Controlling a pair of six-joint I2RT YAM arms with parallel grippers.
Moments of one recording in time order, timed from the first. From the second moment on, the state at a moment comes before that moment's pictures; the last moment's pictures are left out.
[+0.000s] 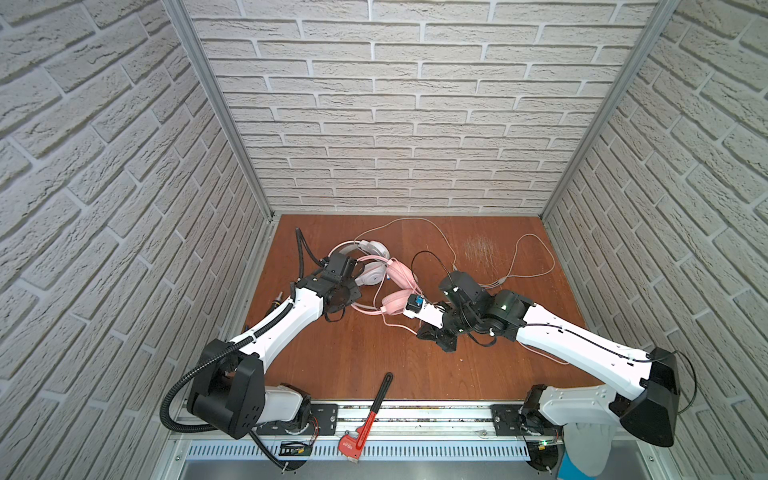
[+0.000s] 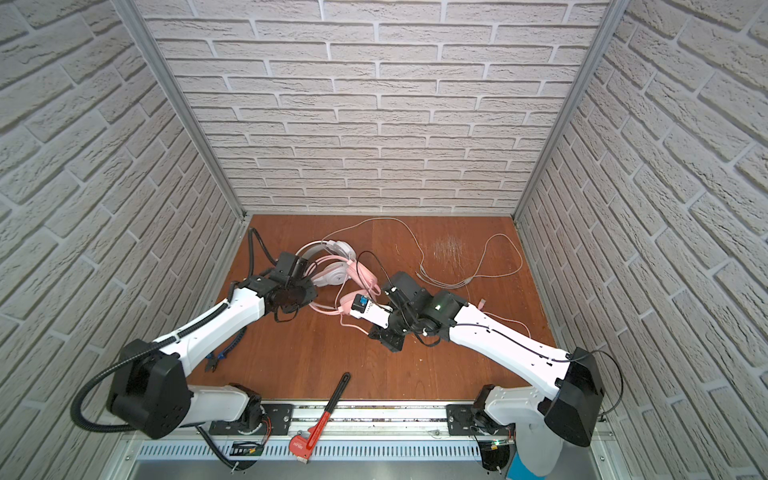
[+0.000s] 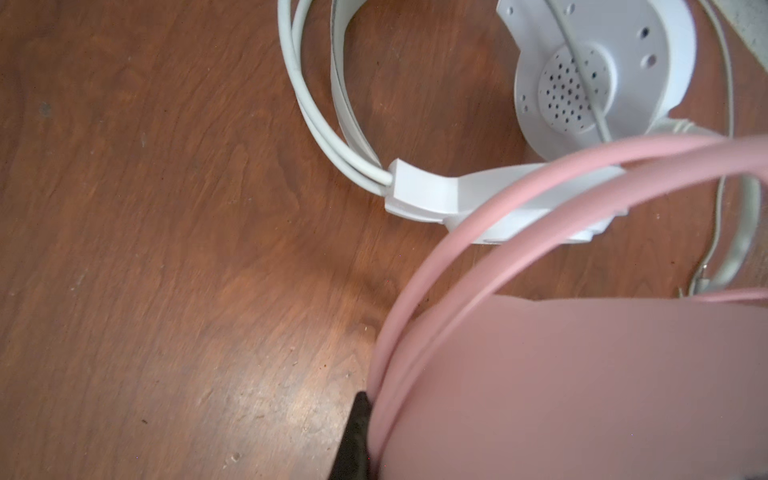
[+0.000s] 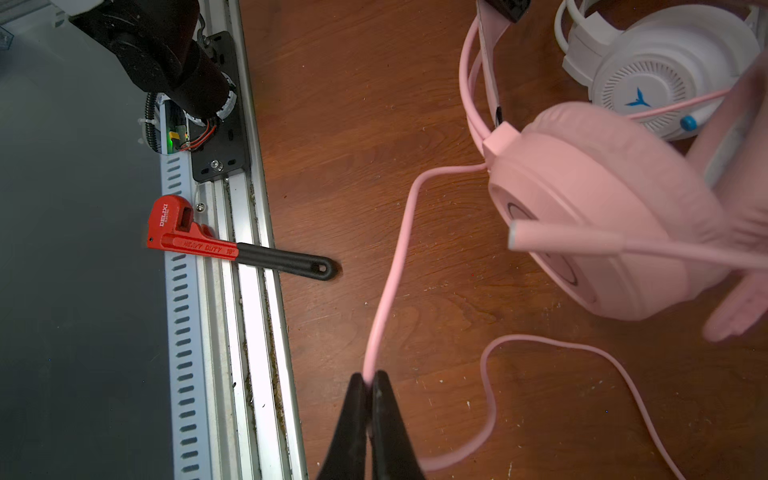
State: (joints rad) left arm -0.44 1.35 0.93 -0.65 -0.10 -0.87; right arm 0.83 1.28 1.10 -0.81 -0.35 -0.26
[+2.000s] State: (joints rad) left arm -0.54 1.42 1.04 -0.87 -0.16 -0.56; right arm 0.70 1.61 1.44 -0.86 -0.03 -0.28
